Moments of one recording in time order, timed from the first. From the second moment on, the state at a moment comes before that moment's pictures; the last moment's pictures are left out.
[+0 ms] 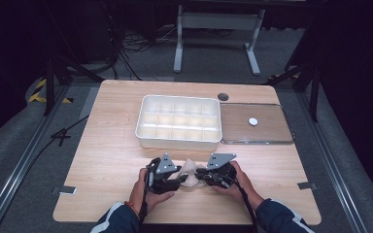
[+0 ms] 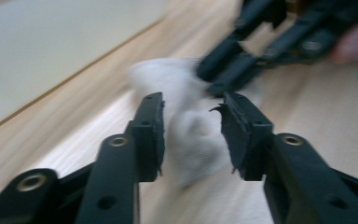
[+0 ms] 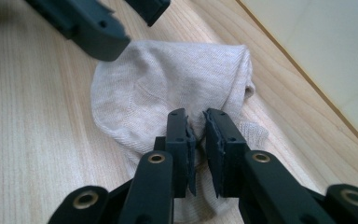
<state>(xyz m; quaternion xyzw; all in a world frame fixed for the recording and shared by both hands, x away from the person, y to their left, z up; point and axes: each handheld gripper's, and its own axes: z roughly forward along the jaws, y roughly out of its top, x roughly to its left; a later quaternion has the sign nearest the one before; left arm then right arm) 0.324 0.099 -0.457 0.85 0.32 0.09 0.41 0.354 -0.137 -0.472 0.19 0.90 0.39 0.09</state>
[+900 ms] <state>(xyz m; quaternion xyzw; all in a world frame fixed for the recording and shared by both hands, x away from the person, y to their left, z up) 0.333 0.109 -0.466 0.85 0.35 0.07 0.39 0.347 -0.132 -0.470 0.16 0.90 0.38 0.11</state>
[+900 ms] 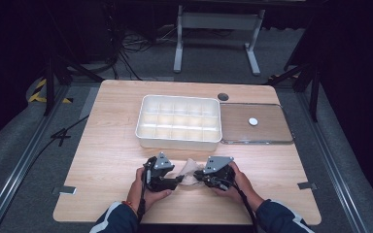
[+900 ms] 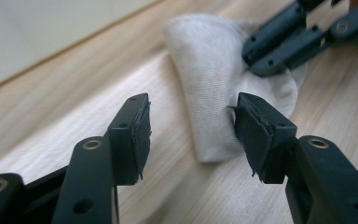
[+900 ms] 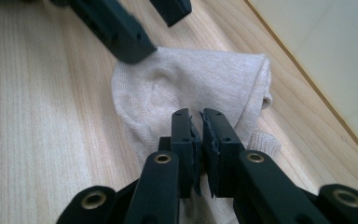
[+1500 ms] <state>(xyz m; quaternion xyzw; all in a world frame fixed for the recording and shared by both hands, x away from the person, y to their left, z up) 0.333 0.089 -0.477 0.86 0.32 0.05 0.38 0.343 -0.135 -0.466 0.17 0.89 0.40 0.13</state>
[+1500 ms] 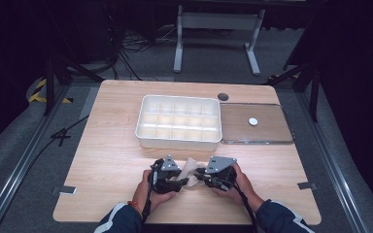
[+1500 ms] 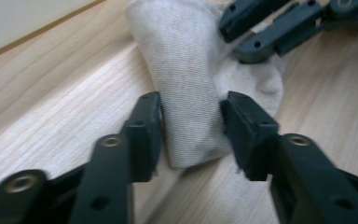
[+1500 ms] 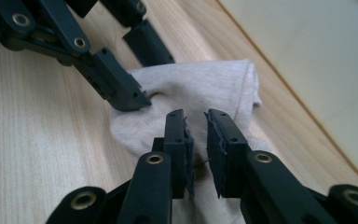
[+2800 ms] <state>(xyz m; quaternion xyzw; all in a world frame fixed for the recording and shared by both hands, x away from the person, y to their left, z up) 0.328 0.077 -0.460 0.81 0.33 0.07 0.48 0.350 -0.132 -0.471 0.20 0.89 0.38 0.13</state>
